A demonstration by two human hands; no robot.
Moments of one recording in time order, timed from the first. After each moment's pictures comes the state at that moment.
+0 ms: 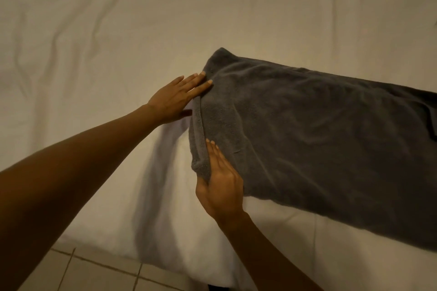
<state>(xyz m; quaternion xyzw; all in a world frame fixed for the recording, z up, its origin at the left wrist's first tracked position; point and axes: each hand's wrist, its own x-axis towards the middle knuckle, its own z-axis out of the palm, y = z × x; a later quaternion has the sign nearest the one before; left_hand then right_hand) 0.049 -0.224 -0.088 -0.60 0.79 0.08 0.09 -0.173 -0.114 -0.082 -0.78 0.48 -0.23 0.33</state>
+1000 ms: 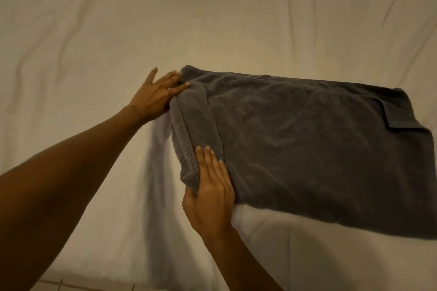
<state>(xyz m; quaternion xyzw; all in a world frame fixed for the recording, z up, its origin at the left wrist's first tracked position) 0.026 -0.277 -0.071 -0.60 0.79 0.01 0.08 -0.204 -0.130 -0.044 -0.77 0.55 -0.21 0.25</state>
